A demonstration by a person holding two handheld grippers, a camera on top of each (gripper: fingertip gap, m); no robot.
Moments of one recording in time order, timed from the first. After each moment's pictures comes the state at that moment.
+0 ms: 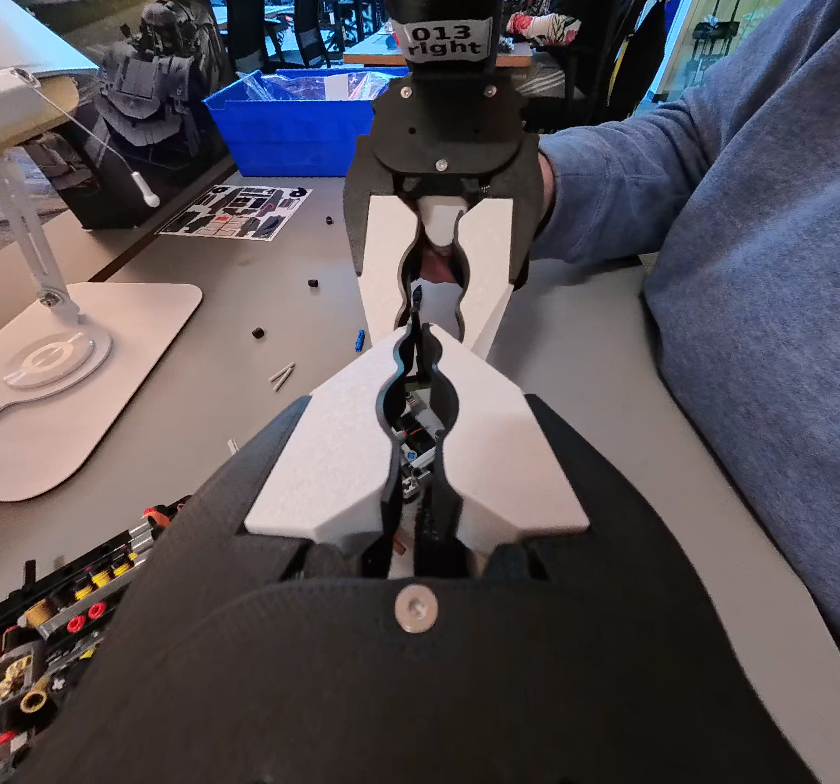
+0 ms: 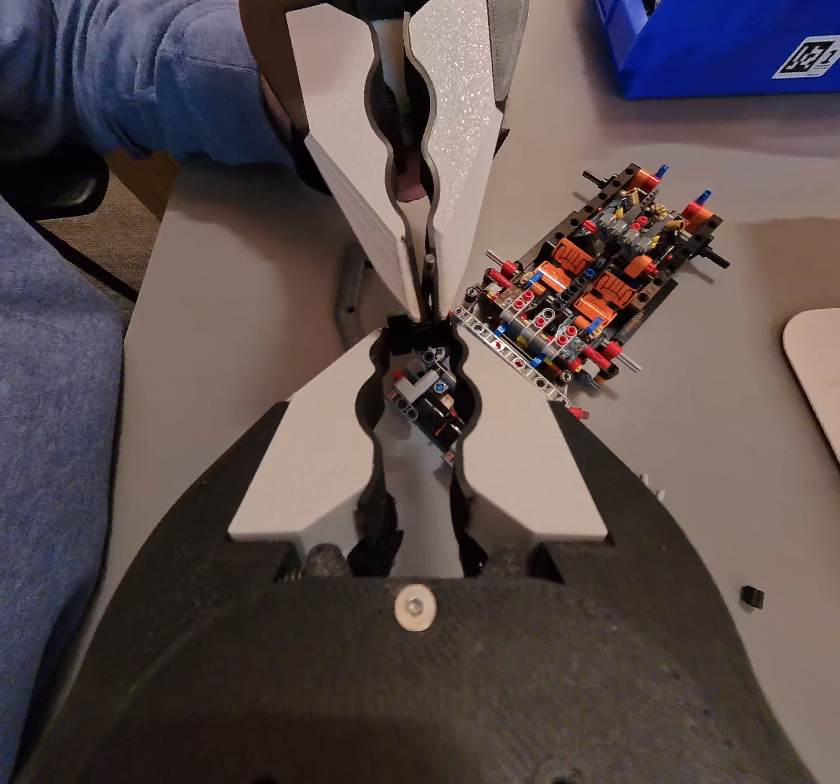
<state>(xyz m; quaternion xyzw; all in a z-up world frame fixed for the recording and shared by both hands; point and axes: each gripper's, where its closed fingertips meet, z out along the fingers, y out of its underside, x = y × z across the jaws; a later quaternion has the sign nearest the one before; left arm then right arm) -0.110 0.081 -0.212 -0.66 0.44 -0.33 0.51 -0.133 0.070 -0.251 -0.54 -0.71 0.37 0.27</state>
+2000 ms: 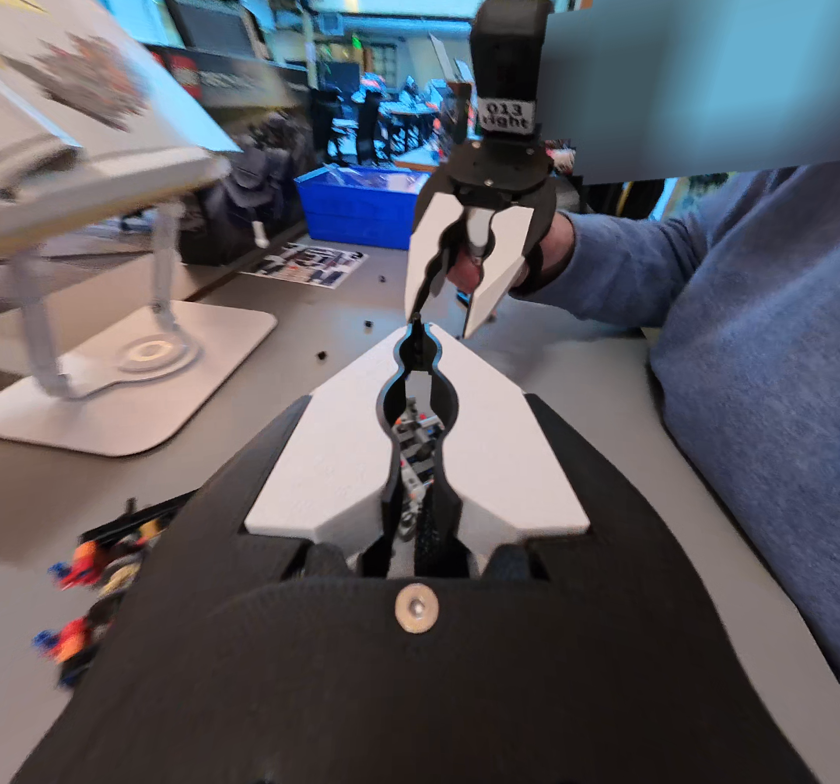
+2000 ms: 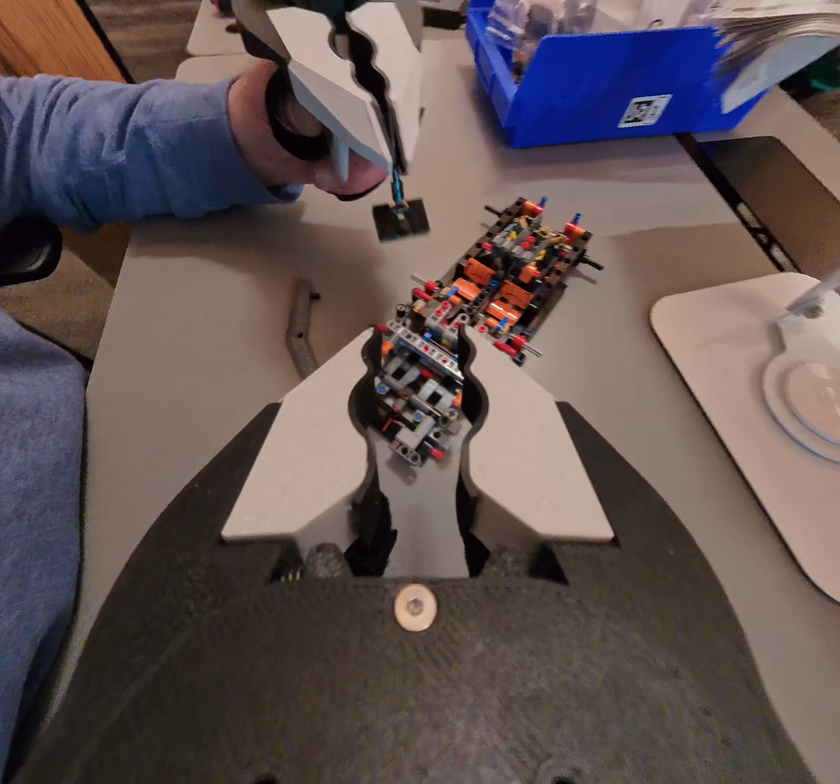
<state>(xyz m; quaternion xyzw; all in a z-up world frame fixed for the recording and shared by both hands) -0.169 0.096 -0.177 -0.64 0.35 -0.37 0.58 -0.120 0.110 -0.216 -0.57 -0.65 0.38 0.33</state>
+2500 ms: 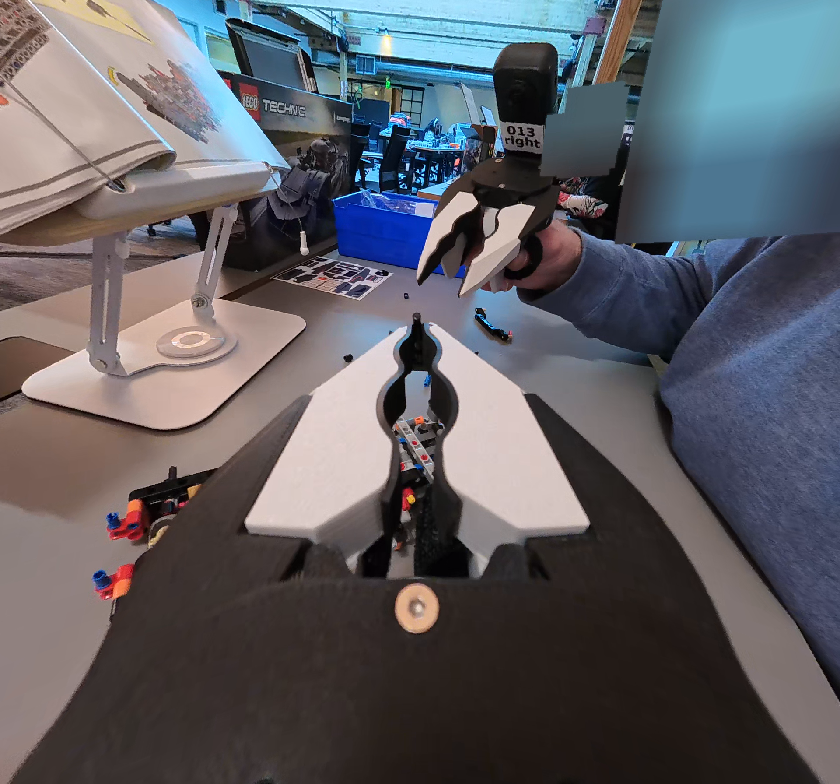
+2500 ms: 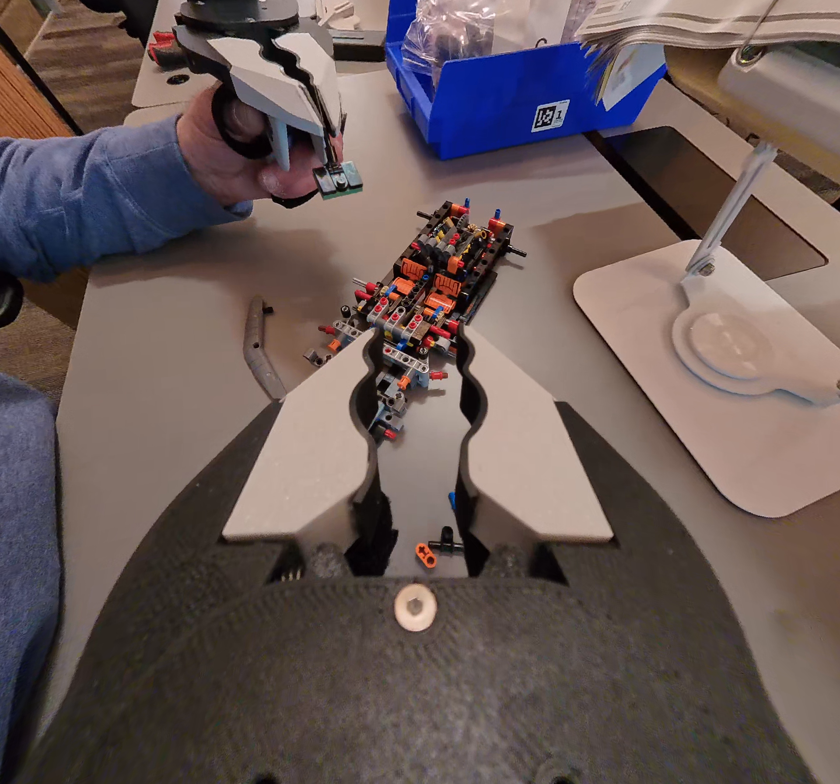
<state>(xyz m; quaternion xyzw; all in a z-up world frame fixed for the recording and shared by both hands) -0.199 0.106 -0.173 -0.64 0.30 -0.38 0.60 -0.099 0.151 -0.200 -0.61 -0.60 0.38 0.36</state>
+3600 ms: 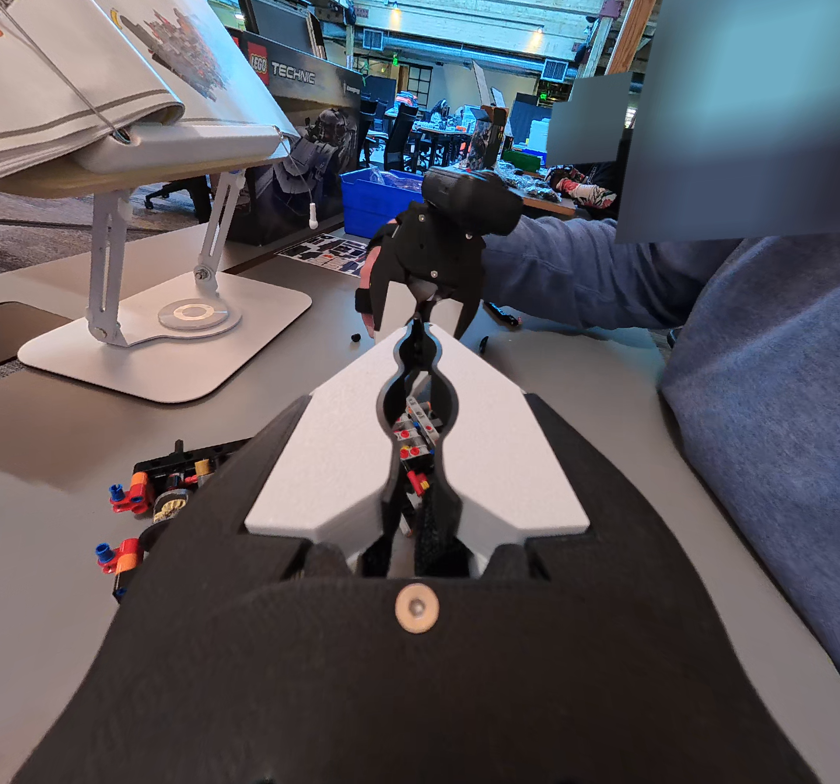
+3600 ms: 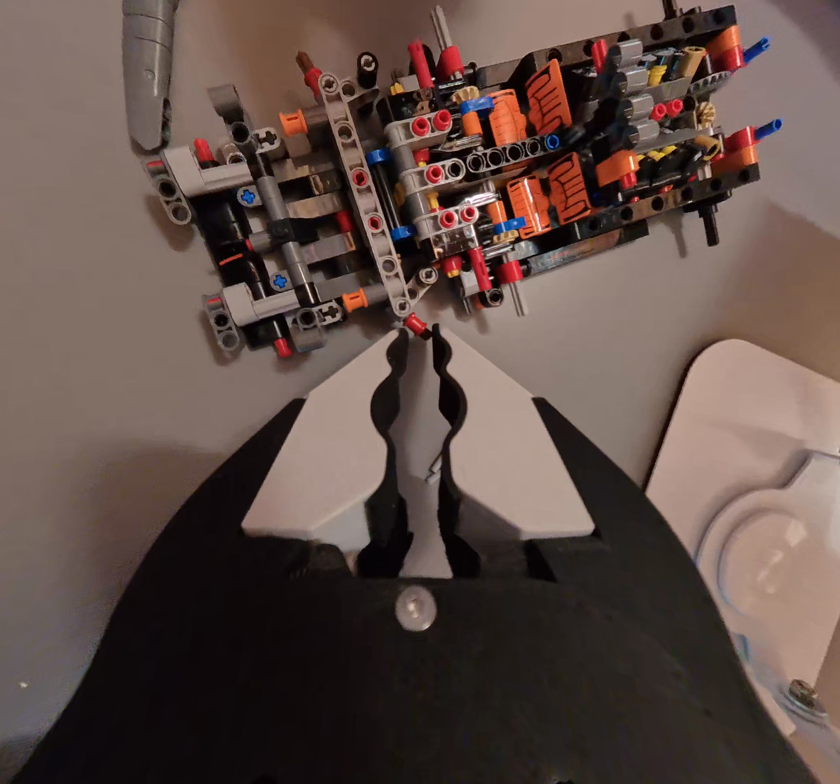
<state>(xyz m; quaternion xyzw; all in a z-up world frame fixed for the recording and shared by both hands) -0.202 0.116 -0.189 -0.66 0.30 -0.38 0.58 -0.135 0.160 -0.323 -0.38 -0.88 0.19 0.19</state>
